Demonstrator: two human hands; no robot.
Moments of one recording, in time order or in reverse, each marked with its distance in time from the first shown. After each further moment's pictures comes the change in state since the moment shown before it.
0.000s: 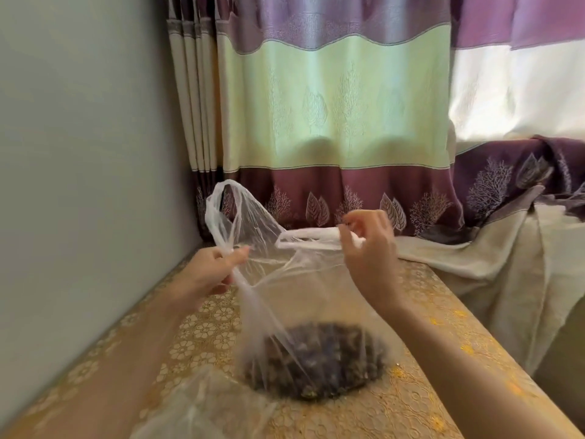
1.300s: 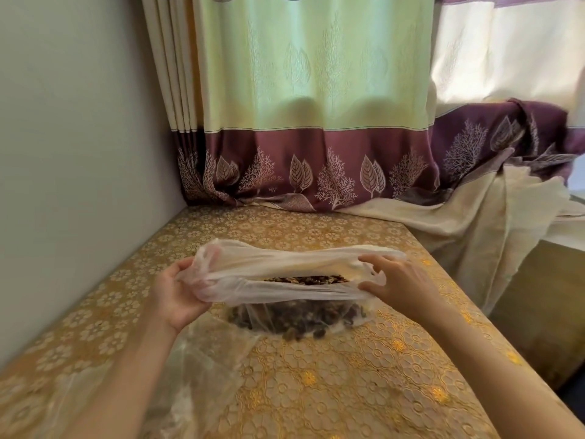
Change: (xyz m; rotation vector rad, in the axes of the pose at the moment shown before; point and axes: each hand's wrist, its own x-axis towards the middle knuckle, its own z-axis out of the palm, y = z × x) left_hand -0.045 -0.093 0.009 -1.242 -0.275 -0.289; right_hand -0.087 0.075 -0.093 -0.560 -0.722 0.044
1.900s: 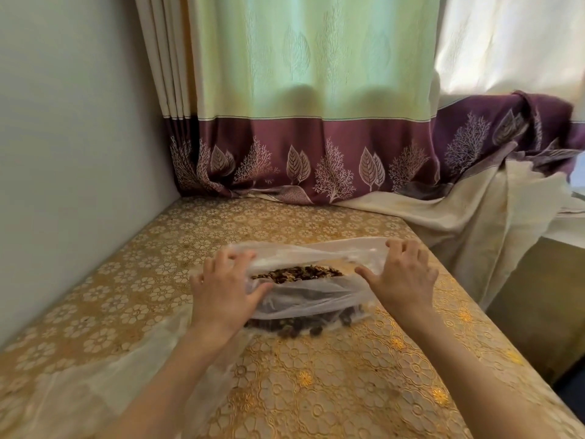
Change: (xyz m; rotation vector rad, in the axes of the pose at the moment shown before) left_hand 0.002 -0.069 0.036 2.251 0.419 0.712; right_hand 0.003 -0.021 0.012 -0.114 0.149 0.444
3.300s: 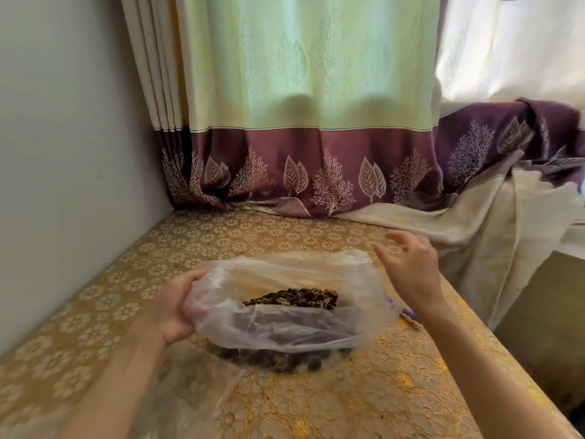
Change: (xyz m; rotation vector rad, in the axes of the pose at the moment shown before) left_hand 0.057 -0.063 0.010 -1.813 -0.589 -0.714; right_hand 0.053 -0.001 -0.011 0.606 0.077 0.056
